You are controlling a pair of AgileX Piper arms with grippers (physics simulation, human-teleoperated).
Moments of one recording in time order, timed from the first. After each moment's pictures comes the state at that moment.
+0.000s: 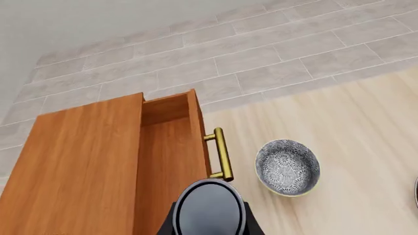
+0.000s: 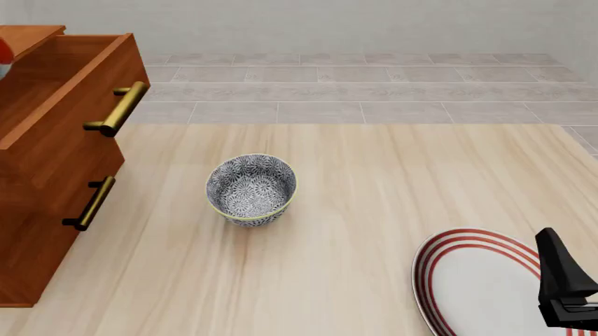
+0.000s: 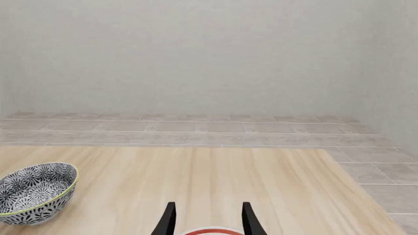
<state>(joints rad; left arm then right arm) -0.08 0.82 -1.43 1.05 0.18 0.00 0.00 0.00 -0.06 -0.02</state>
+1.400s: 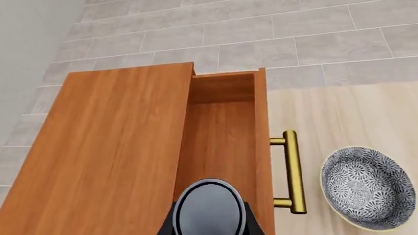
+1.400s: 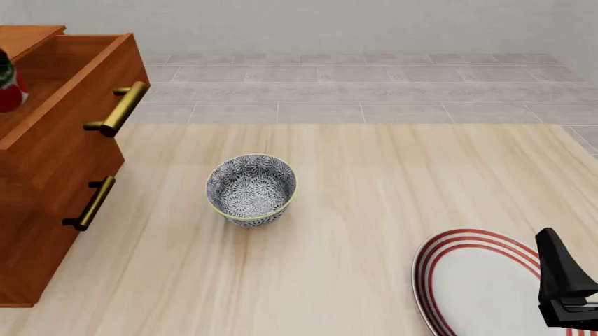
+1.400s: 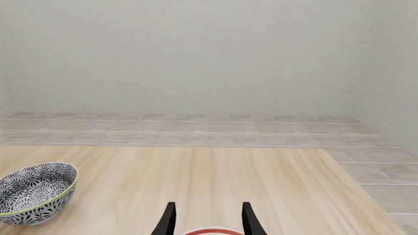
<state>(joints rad) 0.19 1.06 -1.29 0.82 0.24 0.00 0.00 0.00 -0.06 -0.02</state>
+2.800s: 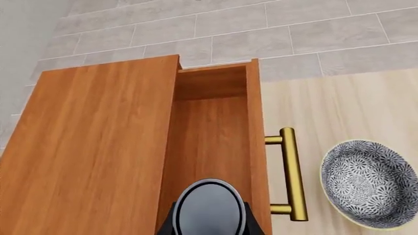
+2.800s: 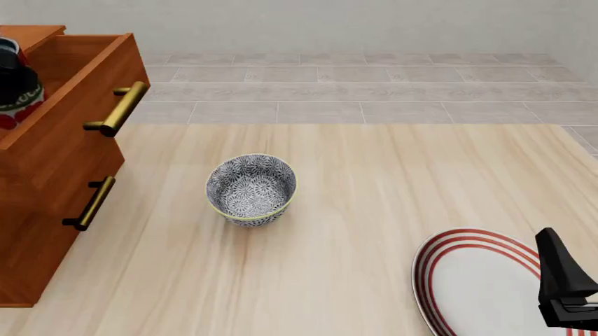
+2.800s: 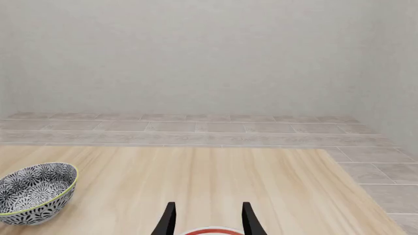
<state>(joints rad) 0.17 1.11 -1.21 0.74 0.25 0.00 0.00 0.00 -0.06 -0.02</state>
